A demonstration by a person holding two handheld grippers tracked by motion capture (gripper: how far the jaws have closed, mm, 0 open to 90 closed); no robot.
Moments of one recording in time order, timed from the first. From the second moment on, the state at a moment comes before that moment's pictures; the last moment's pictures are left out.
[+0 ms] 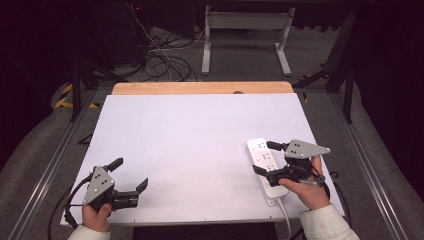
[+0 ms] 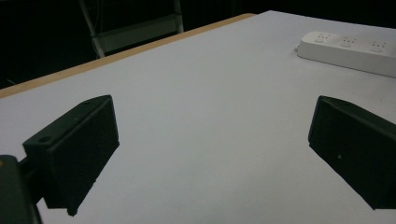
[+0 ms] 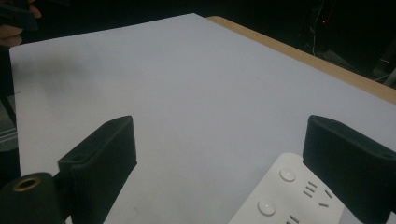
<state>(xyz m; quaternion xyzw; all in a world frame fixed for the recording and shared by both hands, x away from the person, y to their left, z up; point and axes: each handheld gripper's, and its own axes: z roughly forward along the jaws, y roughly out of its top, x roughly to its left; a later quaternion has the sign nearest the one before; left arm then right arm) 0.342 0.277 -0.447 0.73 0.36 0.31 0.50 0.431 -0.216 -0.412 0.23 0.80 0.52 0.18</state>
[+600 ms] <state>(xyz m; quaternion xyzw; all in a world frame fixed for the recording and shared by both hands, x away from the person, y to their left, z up) 0.343 0.277 -0.447 0.73 0.36 0.31 0.50 0.431 -0.218 -0.391 0.18 0.86 0.46 0.14</state>
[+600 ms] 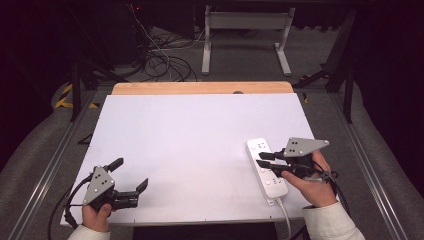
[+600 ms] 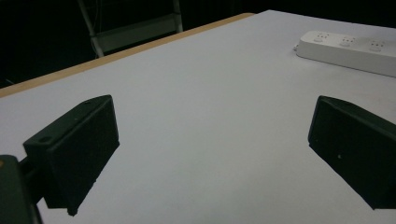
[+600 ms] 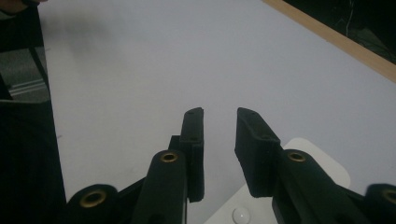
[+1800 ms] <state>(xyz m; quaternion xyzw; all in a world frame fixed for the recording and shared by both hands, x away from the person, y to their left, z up) 0.343 0.275 -0.447 0.73 0.35 0.31 0.49 0.437 -0.213 -0.391 0.16 0.92 0.34 0.10</state>
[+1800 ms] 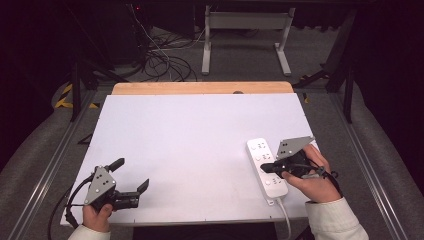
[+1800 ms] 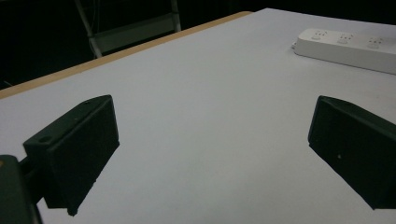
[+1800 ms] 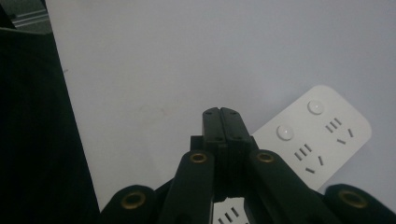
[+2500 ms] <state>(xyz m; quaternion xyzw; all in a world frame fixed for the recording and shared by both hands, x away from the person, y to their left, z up) 0.343 0.274 -0.447 0.74 0.35 0.31 0.49 0.443 -0.209 -0.421 0.18 0.95 0.25 0.06</state>
